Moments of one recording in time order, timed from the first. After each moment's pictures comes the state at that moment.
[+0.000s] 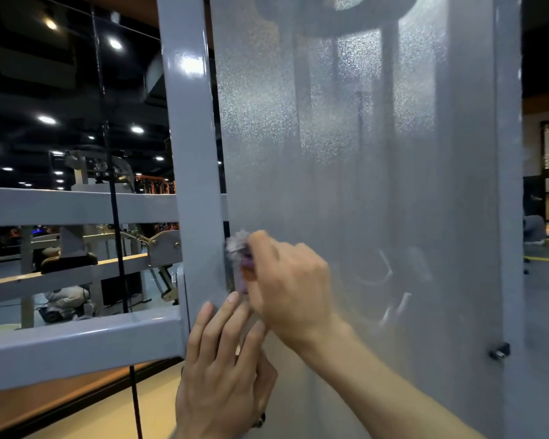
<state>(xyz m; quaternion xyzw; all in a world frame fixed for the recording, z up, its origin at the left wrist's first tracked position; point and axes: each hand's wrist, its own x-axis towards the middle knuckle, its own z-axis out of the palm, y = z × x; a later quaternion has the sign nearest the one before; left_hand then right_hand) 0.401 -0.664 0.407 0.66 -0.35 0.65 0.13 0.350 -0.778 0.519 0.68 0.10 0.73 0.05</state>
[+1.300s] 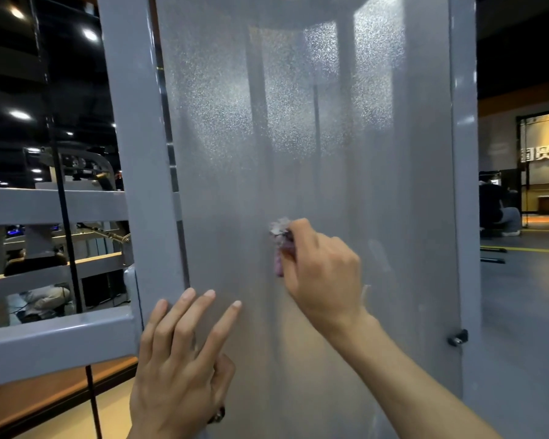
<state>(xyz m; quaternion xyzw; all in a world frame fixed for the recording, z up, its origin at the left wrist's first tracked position) 0.394 -0.663 0.413 0.69 -0.33 0.65 0.07 0.325 -0.863 0.511 0.69 0.03 0.72 0.03</state>
